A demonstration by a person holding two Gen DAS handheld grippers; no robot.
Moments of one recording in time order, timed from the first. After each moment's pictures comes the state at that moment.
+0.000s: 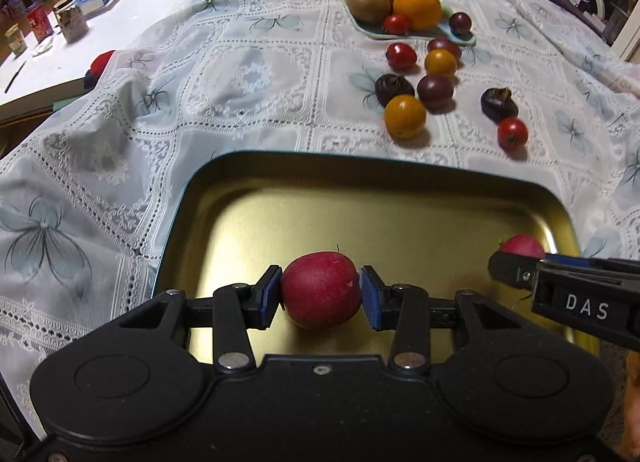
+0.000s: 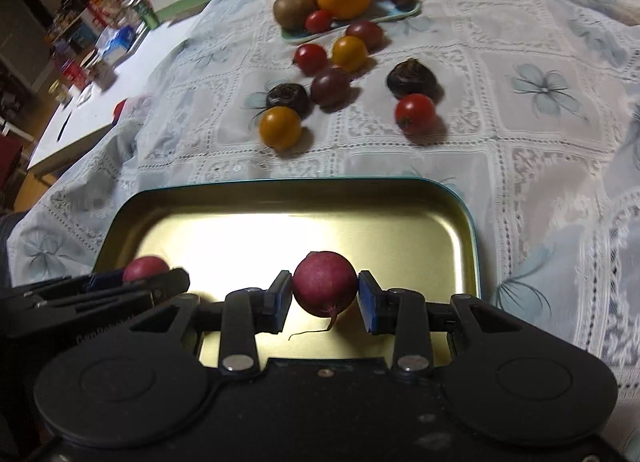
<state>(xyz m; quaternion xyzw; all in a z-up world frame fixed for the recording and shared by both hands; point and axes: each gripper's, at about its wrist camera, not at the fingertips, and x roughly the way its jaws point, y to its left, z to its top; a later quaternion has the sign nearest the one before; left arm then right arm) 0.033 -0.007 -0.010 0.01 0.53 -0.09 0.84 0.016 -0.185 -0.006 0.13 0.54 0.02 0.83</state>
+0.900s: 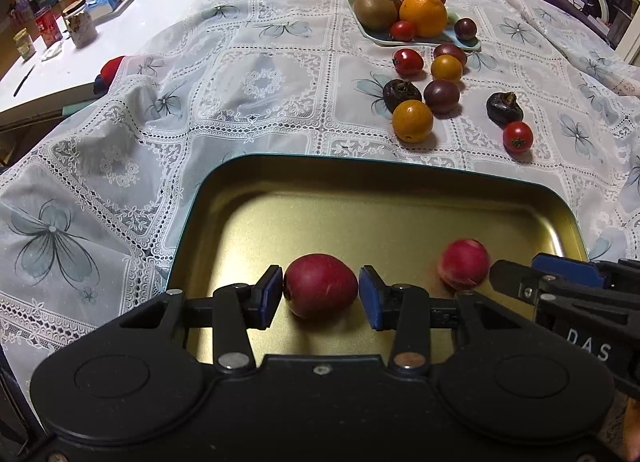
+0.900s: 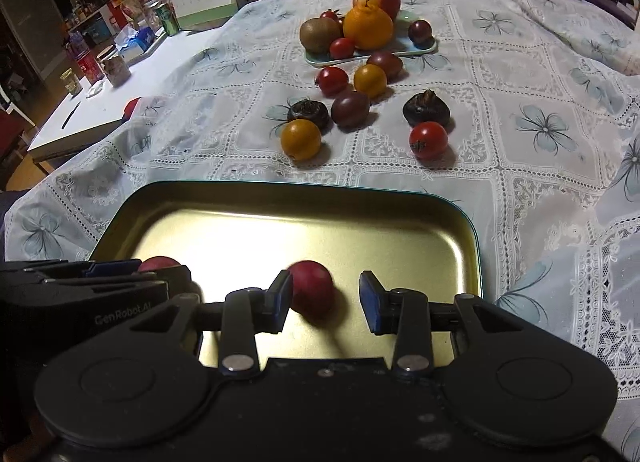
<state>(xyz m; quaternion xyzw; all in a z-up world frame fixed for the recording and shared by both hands) 0.029 -0.005 -0.006 0.01 0.52 -0.08 0.85 0.000 -0.168 0.001 0.08 0.50 0.04 0.86</state>
